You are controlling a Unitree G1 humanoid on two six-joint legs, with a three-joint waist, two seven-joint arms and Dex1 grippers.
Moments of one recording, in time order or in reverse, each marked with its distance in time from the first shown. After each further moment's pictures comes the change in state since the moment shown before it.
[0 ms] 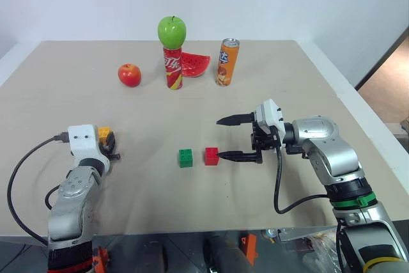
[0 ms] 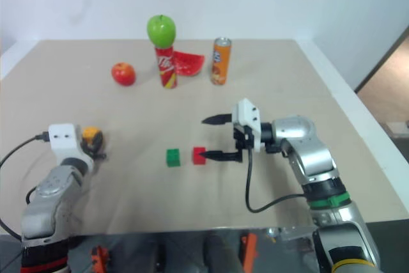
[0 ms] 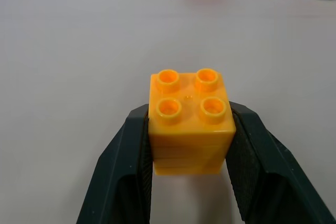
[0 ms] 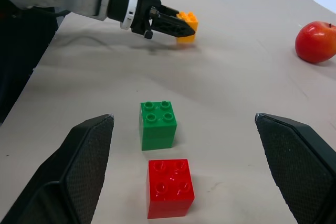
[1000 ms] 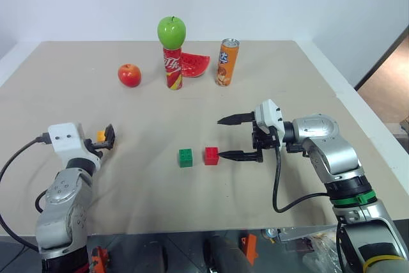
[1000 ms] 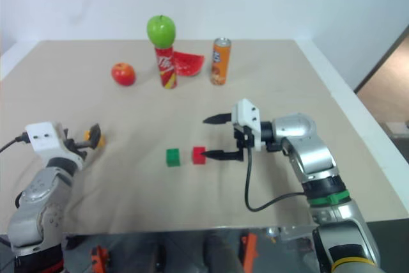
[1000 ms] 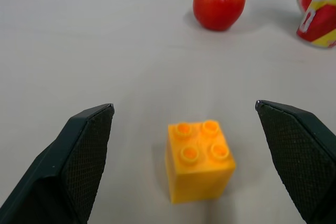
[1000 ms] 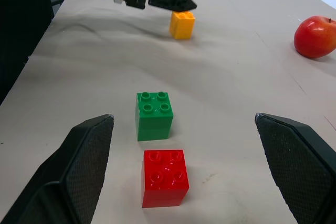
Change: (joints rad) left arm 0.002 -0.025 0.118 -0.014 -0.093 -0.003 -0.004; right arm -0.015 -0.004 0.005 0.028 -0.036 -0.020 0.018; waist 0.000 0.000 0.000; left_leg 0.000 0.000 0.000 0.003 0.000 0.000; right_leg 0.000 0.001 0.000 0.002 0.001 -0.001
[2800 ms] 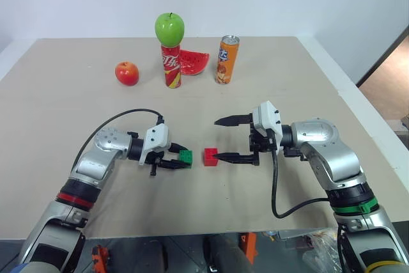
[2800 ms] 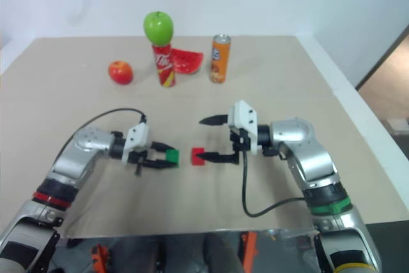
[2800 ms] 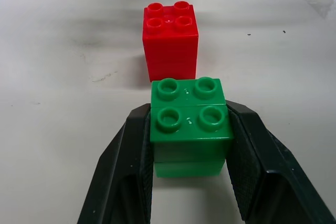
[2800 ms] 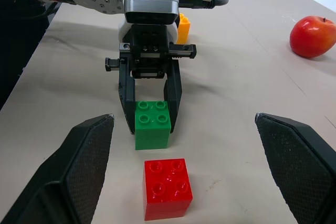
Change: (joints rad) left arm -0.475 0.353 -0.606 0.631 0.081 -0.521 -1.286; right arm 0.047 -0.001 -0.001 -0.126 0.030 0.074 -0.085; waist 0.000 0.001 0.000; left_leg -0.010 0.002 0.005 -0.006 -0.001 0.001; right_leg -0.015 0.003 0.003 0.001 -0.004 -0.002
